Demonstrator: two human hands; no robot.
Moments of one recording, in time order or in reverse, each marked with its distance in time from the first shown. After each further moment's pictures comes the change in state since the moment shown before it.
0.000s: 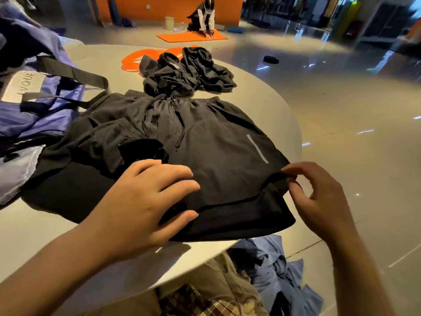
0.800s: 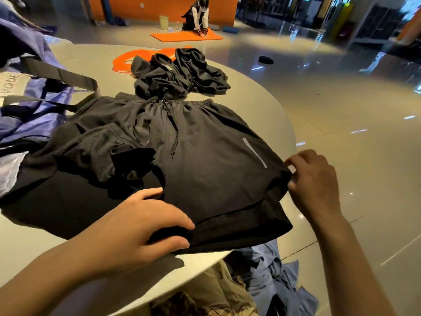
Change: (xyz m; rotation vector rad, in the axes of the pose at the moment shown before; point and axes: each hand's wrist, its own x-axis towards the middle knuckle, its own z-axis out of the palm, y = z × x) left_hand -0.002 -0.011 0.022 -0.421 -0.163 -0.005; right_hand 0.043 0.035 0.010 -0.531 0.016 -0.035
